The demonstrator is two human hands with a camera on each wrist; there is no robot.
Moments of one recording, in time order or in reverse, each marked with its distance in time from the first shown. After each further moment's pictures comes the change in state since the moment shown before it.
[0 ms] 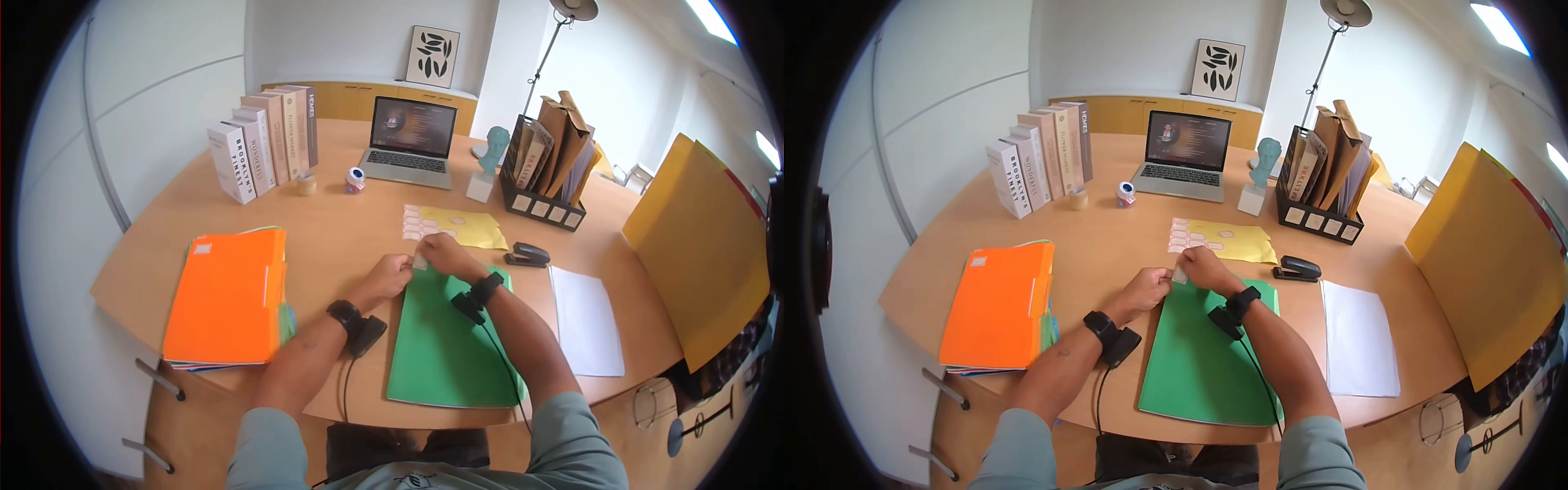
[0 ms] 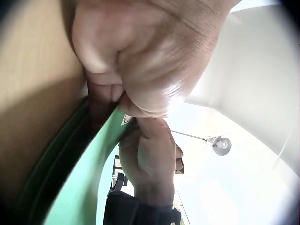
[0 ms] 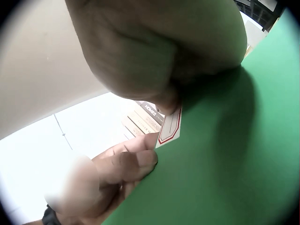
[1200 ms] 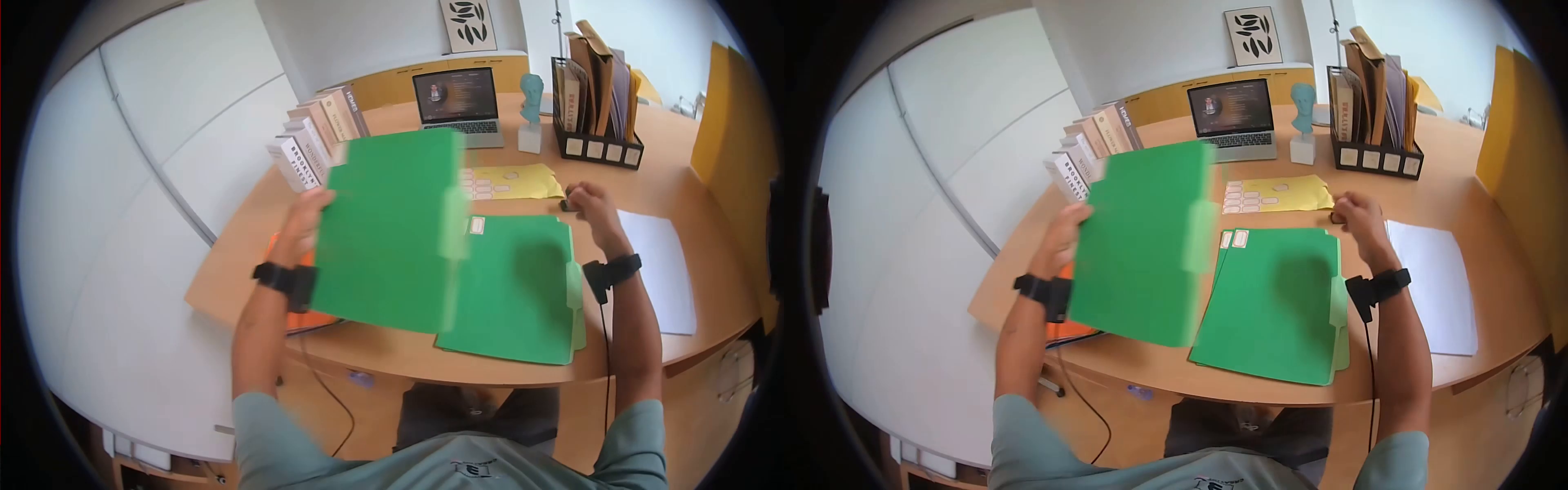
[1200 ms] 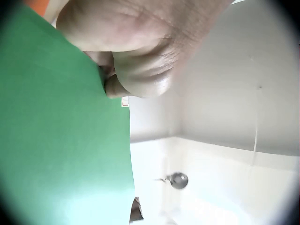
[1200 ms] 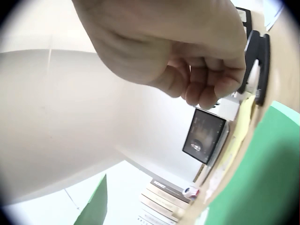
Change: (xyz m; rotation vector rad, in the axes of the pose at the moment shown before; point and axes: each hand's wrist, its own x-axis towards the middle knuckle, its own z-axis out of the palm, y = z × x) left_hand -0.115 0.195 -0.126 0.029 0.457 -0.145; right_hand -0.146 0.023 -0.119 0.631 0.565 0.351
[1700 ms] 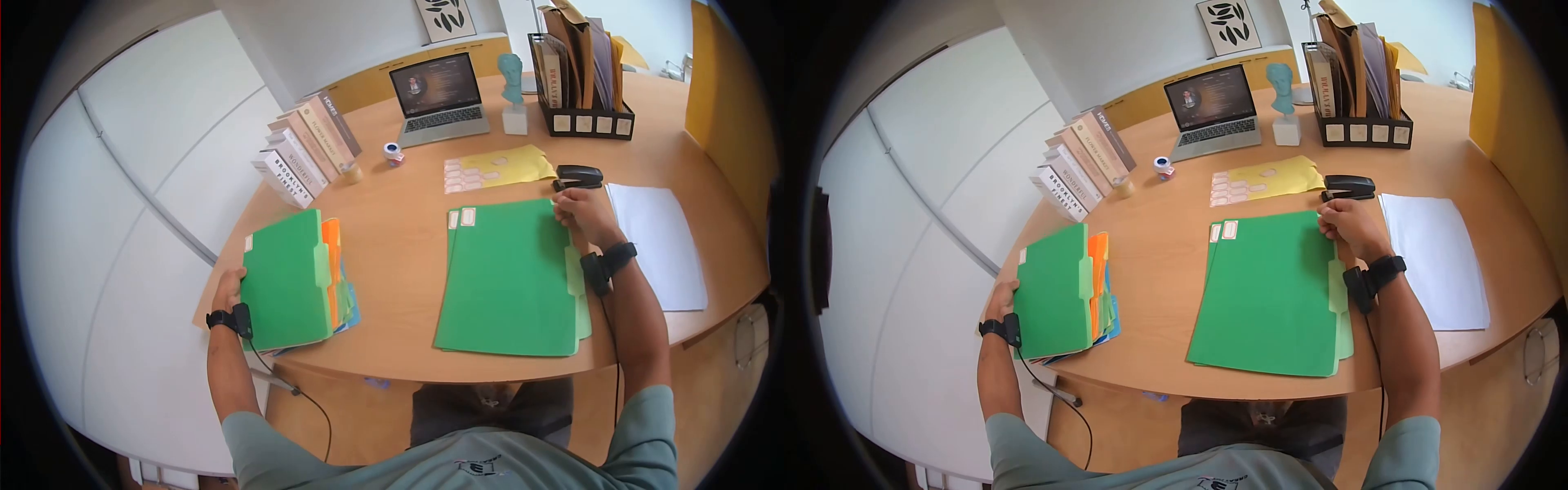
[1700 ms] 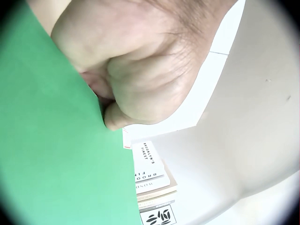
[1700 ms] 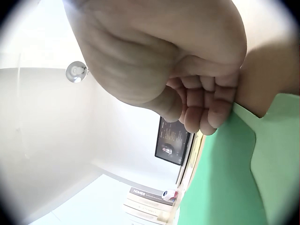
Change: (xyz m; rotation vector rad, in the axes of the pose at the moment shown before) left_hand -0.047 -0.078 -0.274 0.369 0.446 -0.327; right_hand -0.011 0.046 -0.008 0.034 -0.162 0.211
